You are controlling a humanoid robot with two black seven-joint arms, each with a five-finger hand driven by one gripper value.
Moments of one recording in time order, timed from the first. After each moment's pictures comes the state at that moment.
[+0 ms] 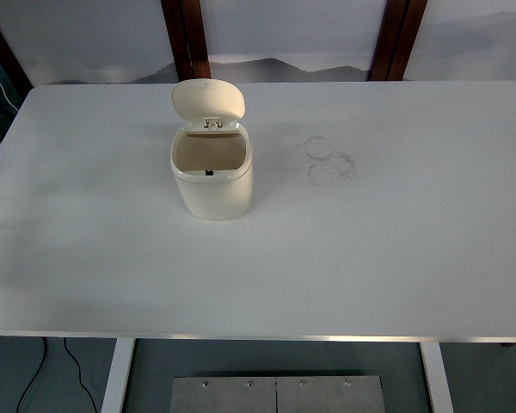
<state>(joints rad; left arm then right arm) -0.64 0.55 -0.95 -0.34 -0.04 -0.51 -0.07 0.06 0.00 0.49 0.16 -0.15 0.02 -0.04</state>
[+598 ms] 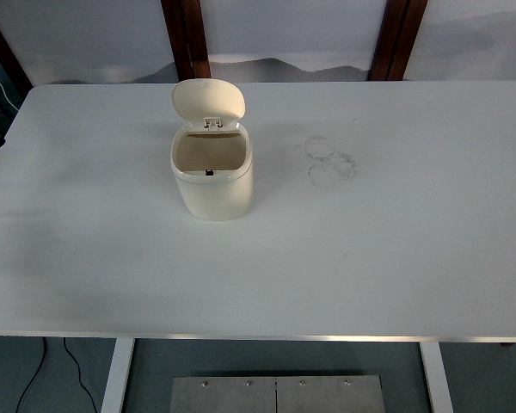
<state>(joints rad) -0.70 0.56 -0.87 -0.35 -0.04 -0.51 -0.08 0.06 0.00 0.49 0.16 -0.15 0.02 -0.04</state>
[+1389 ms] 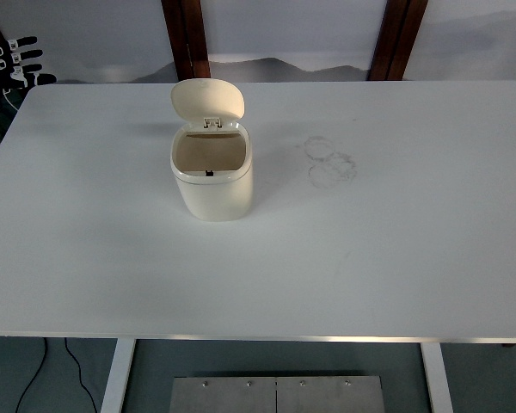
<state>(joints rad) -1.26 0.76 0.03 -0.65 -0.04 -0.42 -0.06 0.06 0.00 0.49 0.16 -0.15 0.02 -0.04</state>
